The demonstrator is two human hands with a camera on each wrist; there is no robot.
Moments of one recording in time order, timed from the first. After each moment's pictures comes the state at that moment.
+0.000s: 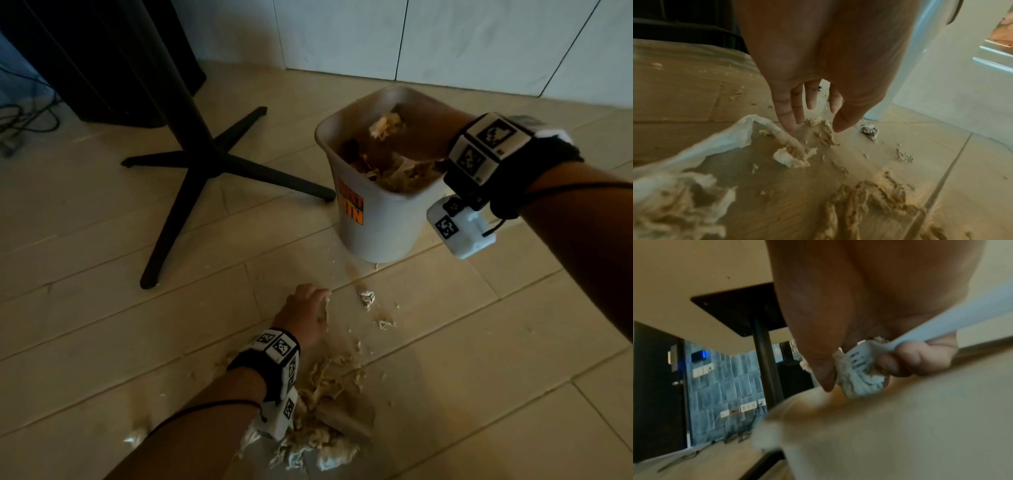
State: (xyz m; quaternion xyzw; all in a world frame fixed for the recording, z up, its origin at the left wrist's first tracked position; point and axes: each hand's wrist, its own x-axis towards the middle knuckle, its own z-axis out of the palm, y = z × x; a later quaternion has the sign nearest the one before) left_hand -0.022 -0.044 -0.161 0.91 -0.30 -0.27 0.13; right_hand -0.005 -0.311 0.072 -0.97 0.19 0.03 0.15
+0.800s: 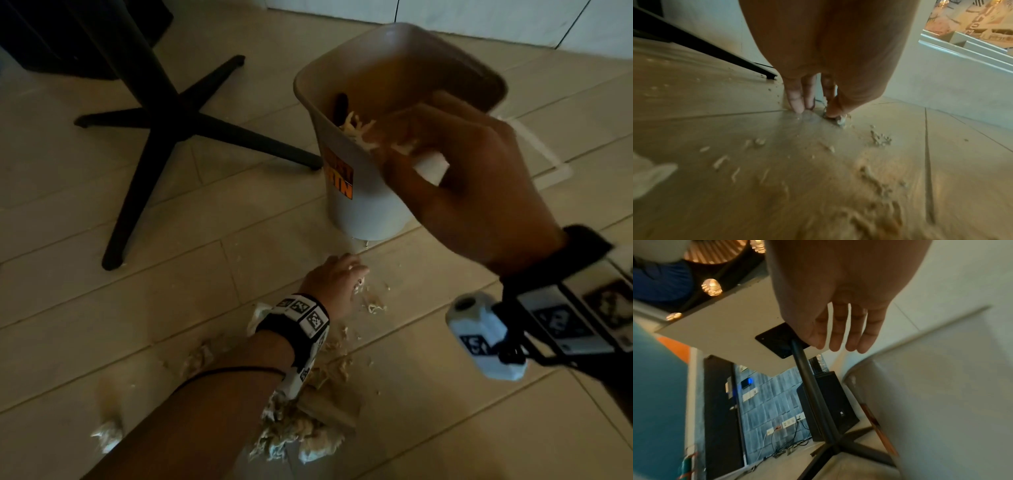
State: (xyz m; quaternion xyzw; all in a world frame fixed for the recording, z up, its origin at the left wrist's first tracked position) left_hand -0.028 -0.119 -0.176 0.84 -0.48 -0.21 0.11; right_hand -0.106 -0.266 0.036 -0.93 0.01 -0.26 0.27
